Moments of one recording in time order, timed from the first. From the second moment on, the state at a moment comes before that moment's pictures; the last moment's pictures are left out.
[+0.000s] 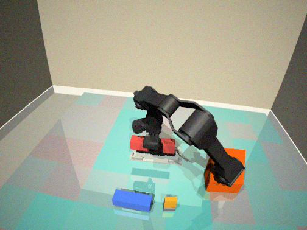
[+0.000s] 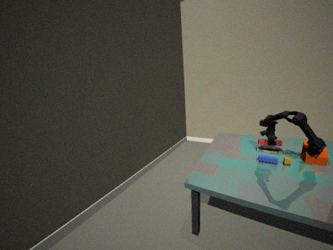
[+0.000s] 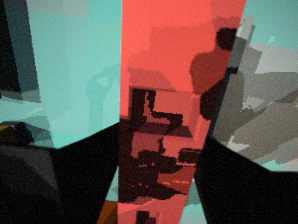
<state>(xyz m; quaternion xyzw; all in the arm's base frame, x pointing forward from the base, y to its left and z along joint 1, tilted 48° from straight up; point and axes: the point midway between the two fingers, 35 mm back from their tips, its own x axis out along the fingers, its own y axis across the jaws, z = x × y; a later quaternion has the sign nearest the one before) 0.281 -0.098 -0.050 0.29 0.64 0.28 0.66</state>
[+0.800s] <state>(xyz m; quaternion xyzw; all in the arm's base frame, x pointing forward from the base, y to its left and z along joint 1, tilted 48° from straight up) 0.273 -0.112 -0.100 0.28 0.63 0.29 0.66</state>
